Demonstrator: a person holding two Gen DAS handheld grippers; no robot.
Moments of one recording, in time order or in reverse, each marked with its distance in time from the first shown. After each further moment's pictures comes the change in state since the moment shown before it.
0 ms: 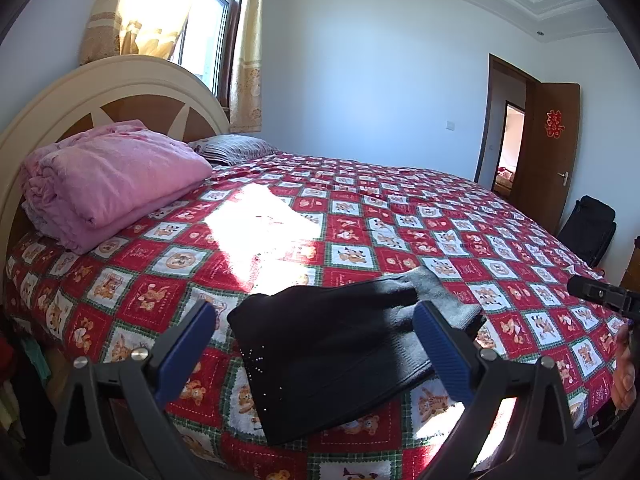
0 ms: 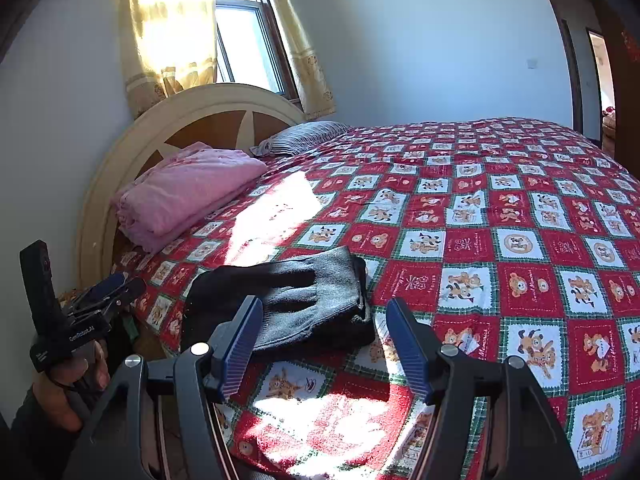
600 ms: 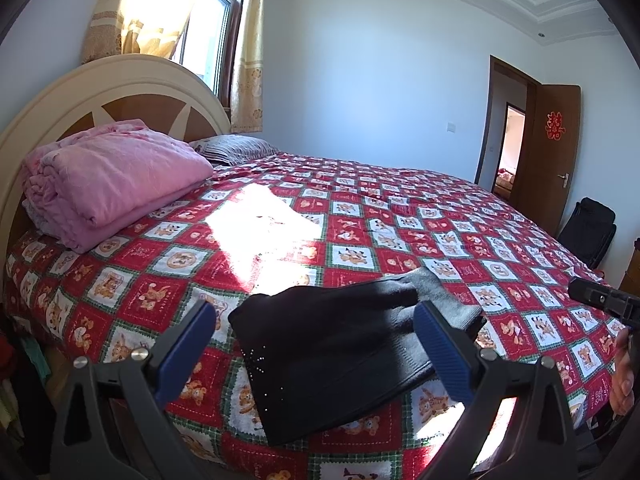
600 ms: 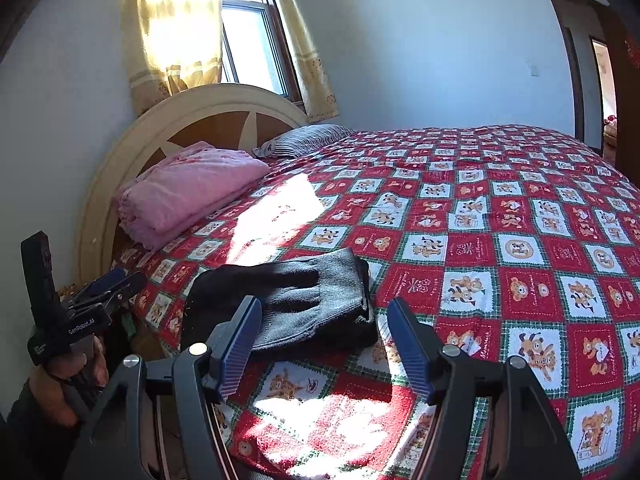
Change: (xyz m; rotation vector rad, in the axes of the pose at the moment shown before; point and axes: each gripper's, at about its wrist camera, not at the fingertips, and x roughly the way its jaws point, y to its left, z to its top) left arm -0.003 -0.001 0.001 -0.004 -0.002 0.001; right arm -0.002 0.006 -0.004 -0.023 -0.016 -0.005
